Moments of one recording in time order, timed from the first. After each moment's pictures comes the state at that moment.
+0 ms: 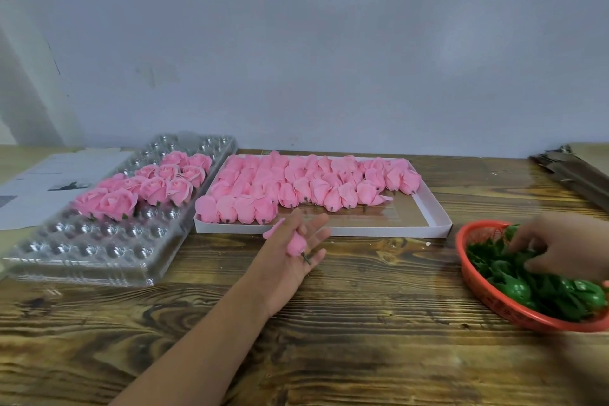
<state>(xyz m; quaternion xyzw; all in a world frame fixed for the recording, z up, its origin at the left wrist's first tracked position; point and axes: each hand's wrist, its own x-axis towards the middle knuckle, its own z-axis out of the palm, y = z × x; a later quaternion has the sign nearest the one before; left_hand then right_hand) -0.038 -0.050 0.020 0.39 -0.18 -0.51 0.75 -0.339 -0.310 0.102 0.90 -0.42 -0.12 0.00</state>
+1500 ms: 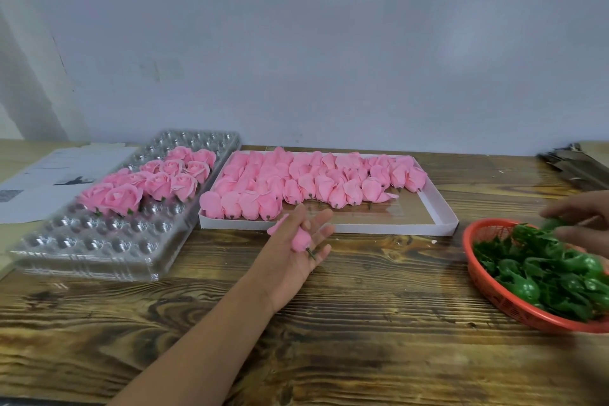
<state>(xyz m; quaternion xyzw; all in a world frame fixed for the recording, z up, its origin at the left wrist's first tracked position) -0.037 -0.051 0.019 0.37 -0.17 -0.52 0.75 -0.398 -0.368 0.077 0.90 -0.39 0.17 -0.06</state>
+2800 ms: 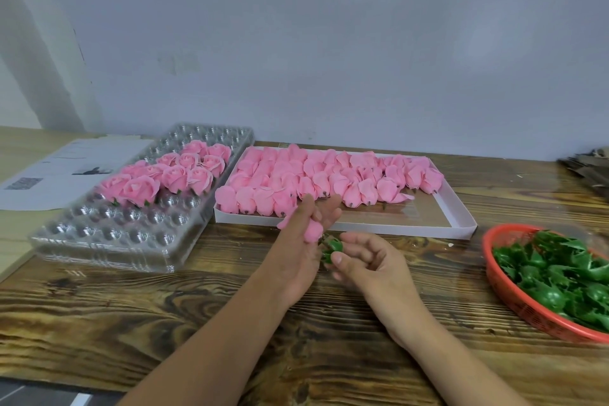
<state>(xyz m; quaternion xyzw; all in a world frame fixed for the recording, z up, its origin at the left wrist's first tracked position) -0.039 -0.047 0.029 0.38 -0.19 -0.46 0.78 -0.166 -0.114 0.017 0.59 -0.23 0.31 -0.71</state>
